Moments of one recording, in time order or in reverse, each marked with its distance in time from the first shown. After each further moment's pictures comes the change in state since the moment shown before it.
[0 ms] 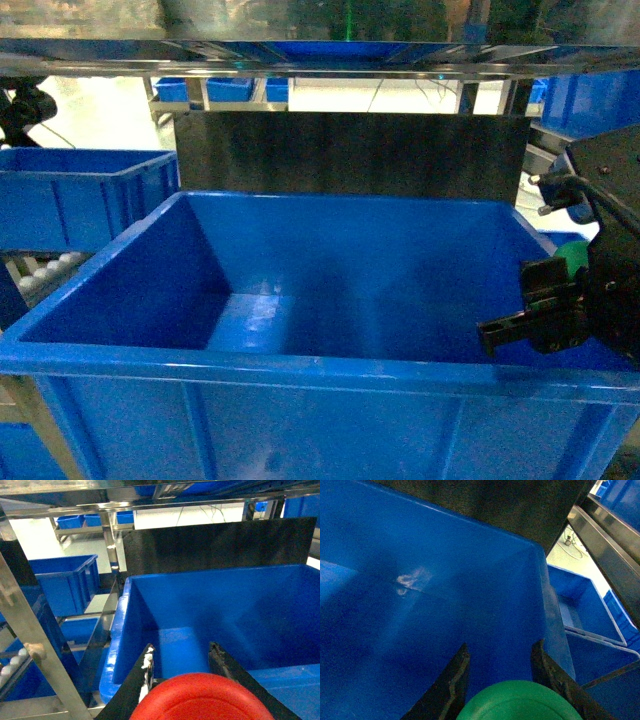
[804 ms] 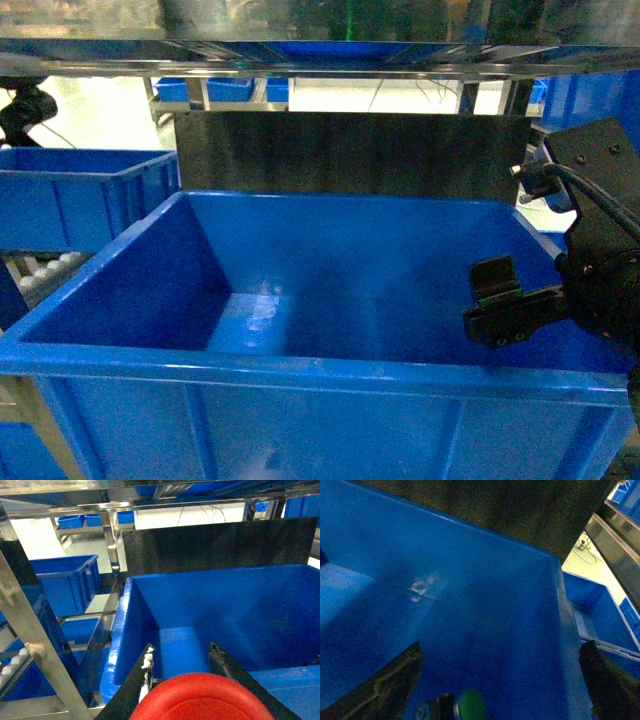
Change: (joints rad) left arm 0.000 0.000 0.000 0.000 0.000 0.000; right arm -0.005 0.017 0.054 -0.039 -0.061 0.006
